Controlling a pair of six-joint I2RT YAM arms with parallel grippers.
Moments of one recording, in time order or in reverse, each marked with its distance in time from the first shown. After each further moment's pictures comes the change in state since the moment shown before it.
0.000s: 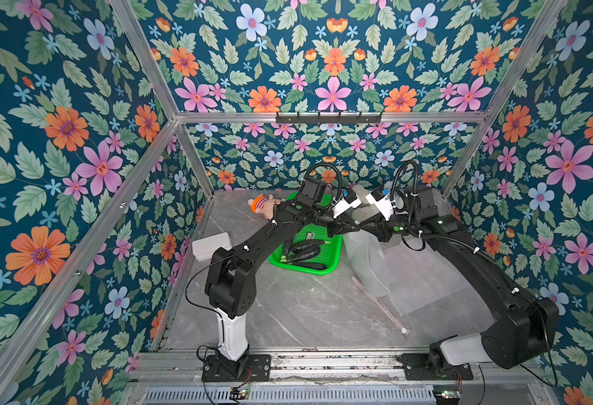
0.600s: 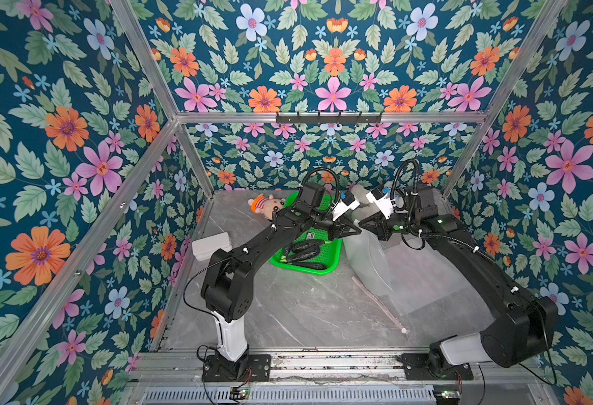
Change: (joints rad) left arm -0.006 -0.040 -0.123 0.184 0.037 -0.124; right arm -0.005 0.005 0.005 0.017 0.001 0.008
